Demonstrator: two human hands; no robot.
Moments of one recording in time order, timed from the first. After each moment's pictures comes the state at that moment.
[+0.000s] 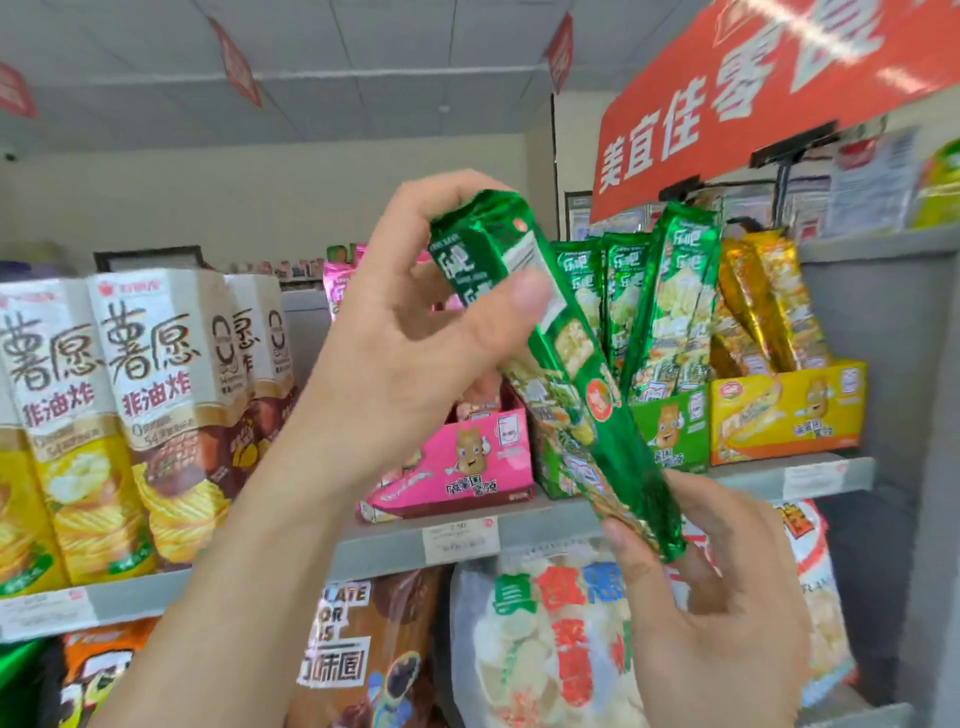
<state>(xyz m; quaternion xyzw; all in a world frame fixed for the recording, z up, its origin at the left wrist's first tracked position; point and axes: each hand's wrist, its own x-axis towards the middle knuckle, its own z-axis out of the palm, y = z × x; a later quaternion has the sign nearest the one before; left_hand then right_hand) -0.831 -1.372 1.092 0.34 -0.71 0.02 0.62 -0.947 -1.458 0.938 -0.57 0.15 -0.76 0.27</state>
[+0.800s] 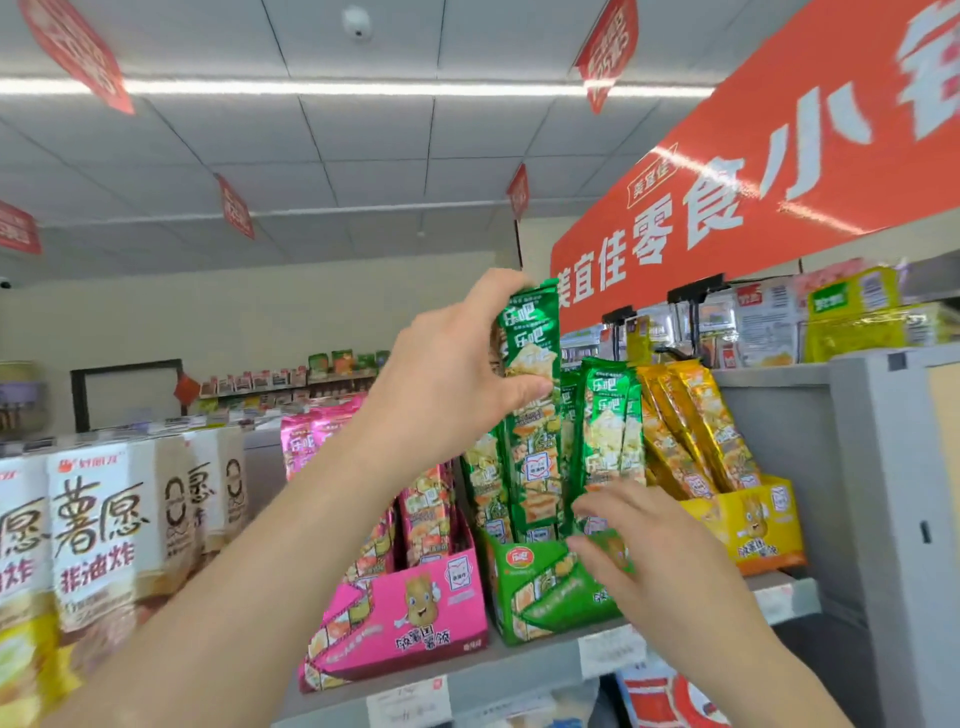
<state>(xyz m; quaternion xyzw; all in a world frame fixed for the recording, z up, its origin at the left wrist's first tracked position) -0.838 -1.442 1.169 0.56 -0.66 0.33 0.38 -0.980 -1.552 1.019 -0.83 0.24 -0.49 -0.07</state>
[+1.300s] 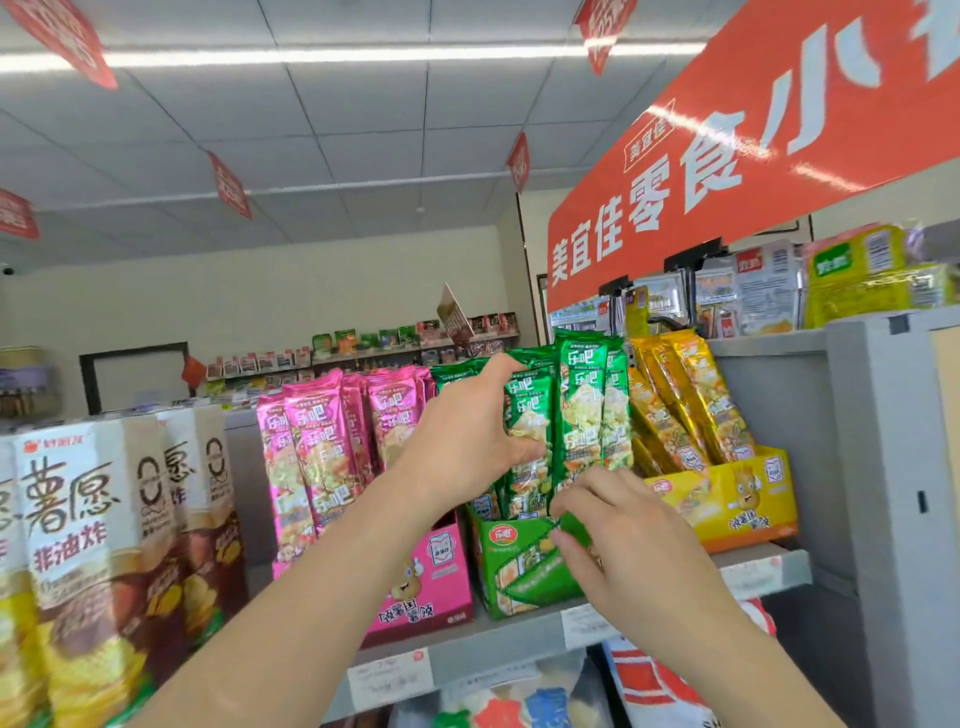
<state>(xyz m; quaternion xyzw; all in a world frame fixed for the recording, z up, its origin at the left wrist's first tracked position) -0.819 -1.504 1.109 0.68 -0.63 0.24 0.29 -0.973 -1.561 1.011 -0.87 0.20 -0.45 -0.08</state>
